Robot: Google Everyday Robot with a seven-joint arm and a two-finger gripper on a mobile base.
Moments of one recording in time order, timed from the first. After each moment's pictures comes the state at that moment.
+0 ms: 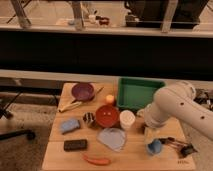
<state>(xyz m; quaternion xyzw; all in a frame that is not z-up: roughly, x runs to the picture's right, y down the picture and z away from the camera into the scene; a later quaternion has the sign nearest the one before) 0.167 0.169 0.640 -0.29 -0.10 -0.03 0.95</state>
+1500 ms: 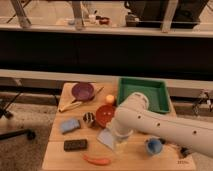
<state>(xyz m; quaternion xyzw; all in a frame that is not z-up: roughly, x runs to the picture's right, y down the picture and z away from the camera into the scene) 0.032 0.226 0.660 -0.32 -0.15 -0.10 0.93</state>
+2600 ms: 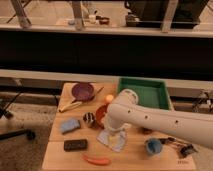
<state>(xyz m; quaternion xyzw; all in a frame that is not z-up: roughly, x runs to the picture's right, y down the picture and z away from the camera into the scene) 0.009 0.212 0.704 -0.31 -0.15 -0.10 0.93</state>
